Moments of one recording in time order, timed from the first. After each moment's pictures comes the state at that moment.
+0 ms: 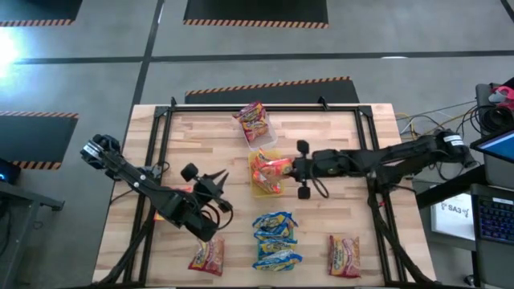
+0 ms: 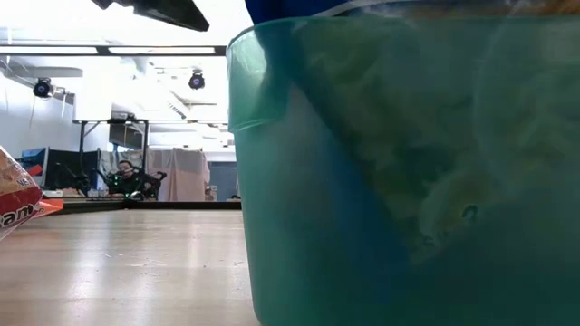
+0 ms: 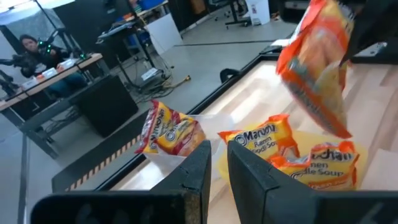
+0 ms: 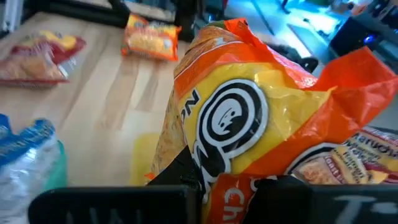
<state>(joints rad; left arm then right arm) -0.59 1.50 1.13 -0.84 -1.33 -0.90 0.08 1.25 0.76 0.11 0.15 -0.18</state>
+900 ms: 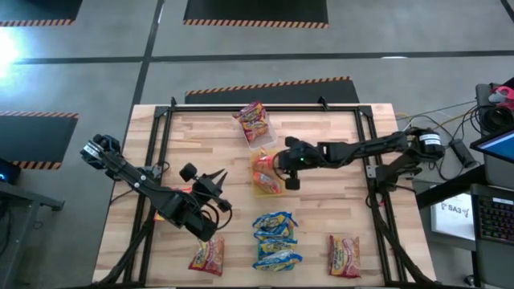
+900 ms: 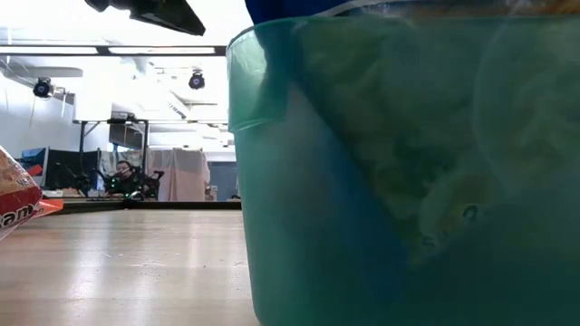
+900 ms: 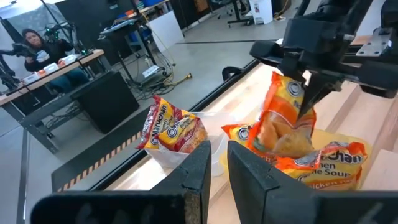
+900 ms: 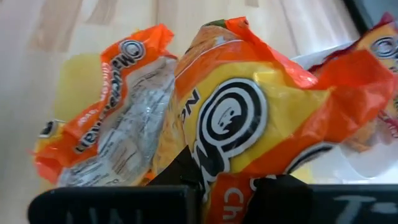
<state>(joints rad) -0.59 1.50 1.13 -0.89 -1.33 -0.98 -0.08 1.52 0.87 -0.05 0.05 -0.18</state>
